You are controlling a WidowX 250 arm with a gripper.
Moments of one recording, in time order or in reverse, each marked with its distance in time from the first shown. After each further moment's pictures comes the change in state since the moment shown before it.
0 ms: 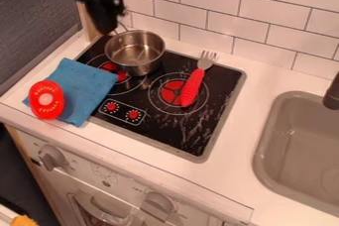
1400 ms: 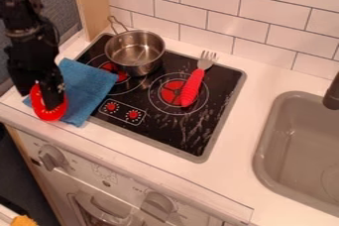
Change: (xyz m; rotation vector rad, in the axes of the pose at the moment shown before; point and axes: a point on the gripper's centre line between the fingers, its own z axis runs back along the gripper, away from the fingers) arm -0.121 0.026 -0.036 0.079 0.206 0.073
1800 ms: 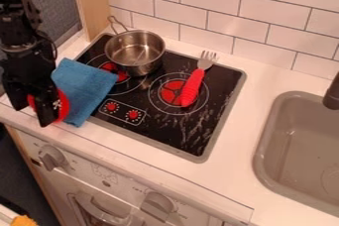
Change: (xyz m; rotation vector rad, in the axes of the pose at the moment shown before) arm -0.017 -0.010 -0.007 0.015 0.028 -0.012
